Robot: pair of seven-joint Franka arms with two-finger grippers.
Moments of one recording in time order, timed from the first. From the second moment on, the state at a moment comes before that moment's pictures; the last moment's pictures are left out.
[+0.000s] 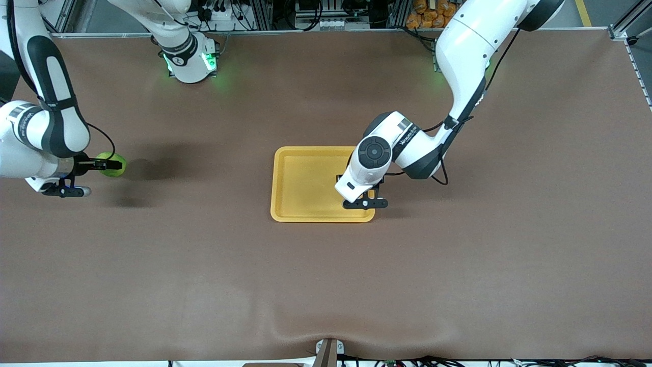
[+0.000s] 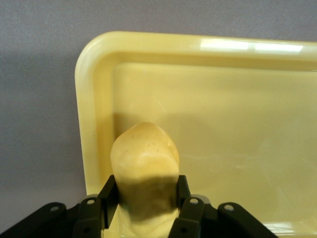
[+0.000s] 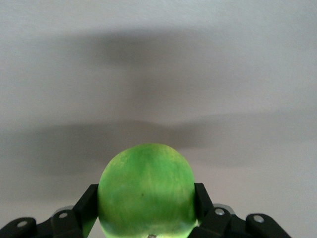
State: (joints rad) left arm -0.42 0.70 -0.30 -1.60 0.11 2.19 -0.76; right arm -0.16 0.31 -0.17 -2.08 -0.01 2.03 -0.28
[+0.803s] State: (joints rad) left arm -0.40 0.66 -0.27 -1.56 0.12 2.16 -0.76; right arm 0.01 0.30 -0.16 -1.97 0.08 1.86 -0.03
